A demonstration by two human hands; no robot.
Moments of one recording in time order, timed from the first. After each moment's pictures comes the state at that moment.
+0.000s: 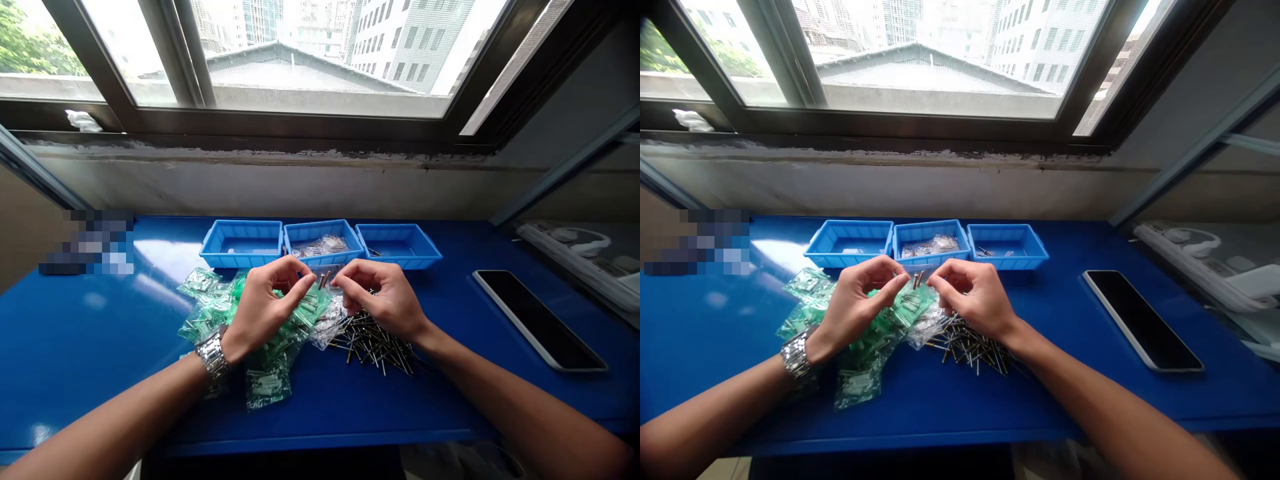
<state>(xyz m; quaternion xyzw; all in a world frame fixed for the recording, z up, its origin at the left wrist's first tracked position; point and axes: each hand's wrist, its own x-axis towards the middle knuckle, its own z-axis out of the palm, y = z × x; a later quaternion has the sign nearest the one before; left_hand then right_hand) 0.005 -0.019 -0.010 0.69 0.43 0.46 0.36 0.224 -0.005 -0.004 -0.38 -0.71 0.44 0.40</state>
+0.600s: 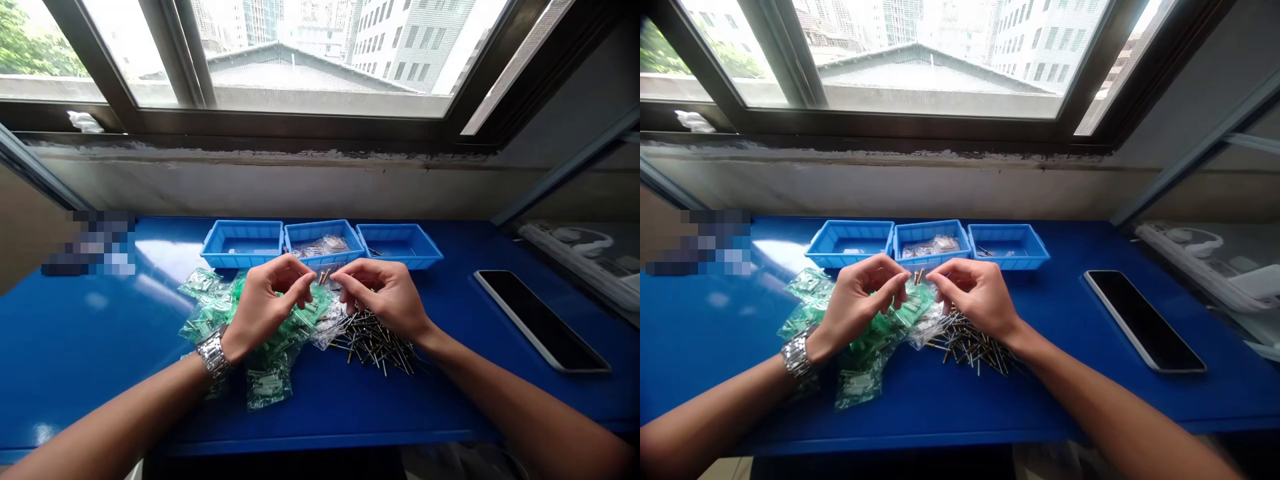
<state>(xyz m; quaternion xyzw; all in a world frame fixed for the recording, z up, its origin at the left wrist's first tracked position) 0.006 -0.019 -0.011 0.66 0.39 0.49 0.41 0.222 -0.005 -0.006 -0.38 -0.68 0.45 0.43</state>
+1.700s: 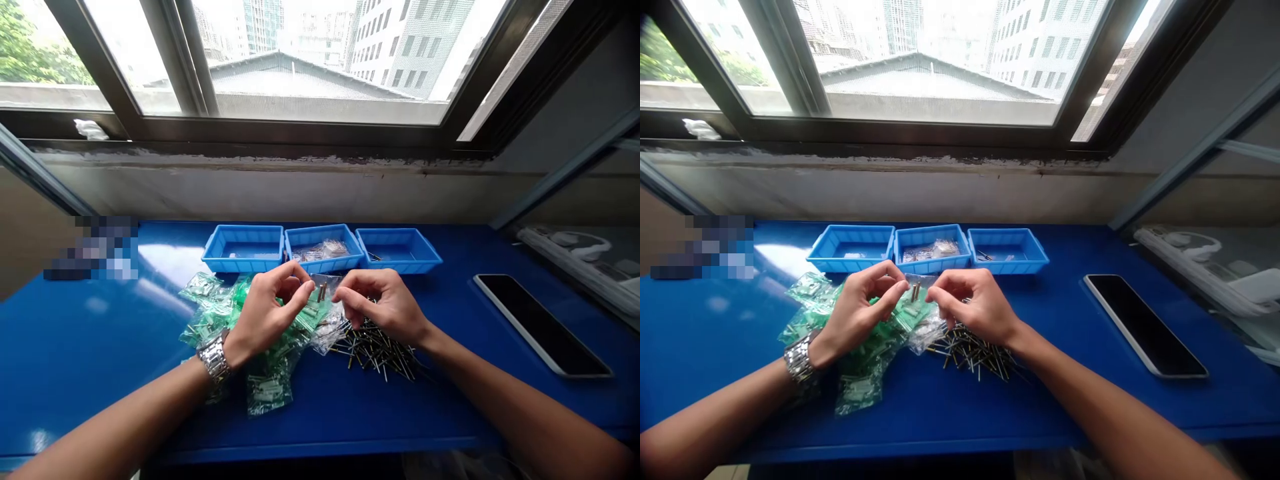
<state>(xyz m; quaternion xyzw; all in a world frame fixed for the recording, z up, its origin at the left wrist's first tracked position) 0.004 -0.021 -0.012 0.70 0.42 0.44 0.39 0.228 -0.003 -0.004 -0.34 -0.71 0.49 0.37</state>
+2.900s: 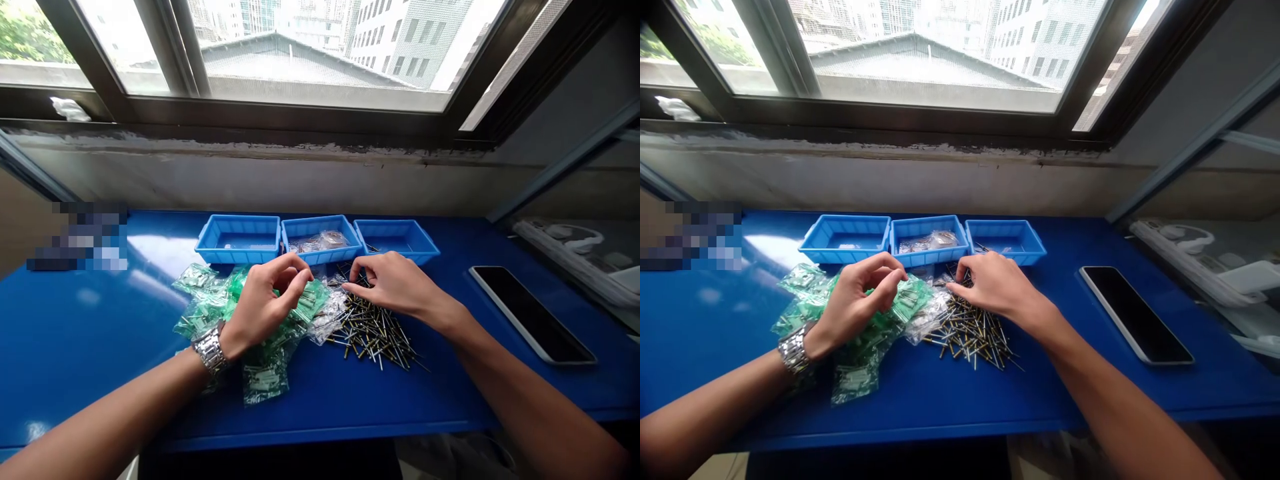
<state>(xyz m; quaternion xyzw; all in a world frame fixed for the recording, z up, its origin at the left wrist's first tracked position) 0.005 -0.019 -0.014 0.70 0.40 0.45 0.39 0.256 0.023 0.002 -0.51 -0.83 0.15 0.14</state>
